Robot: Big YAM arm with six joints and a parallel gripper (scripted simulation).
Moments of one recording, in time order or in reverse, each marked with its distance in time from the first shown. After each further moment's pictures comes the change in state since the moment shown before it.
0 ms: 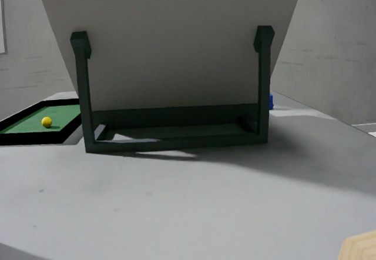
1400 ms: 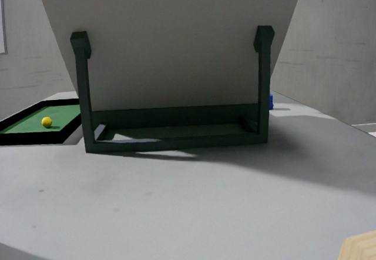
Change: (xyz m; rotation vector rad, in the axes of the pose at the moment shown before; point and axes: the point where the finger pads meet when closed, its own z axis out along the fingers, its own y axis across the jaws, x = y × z) arm 0.023 0.112 0.064 0.000 0.194 -0.021
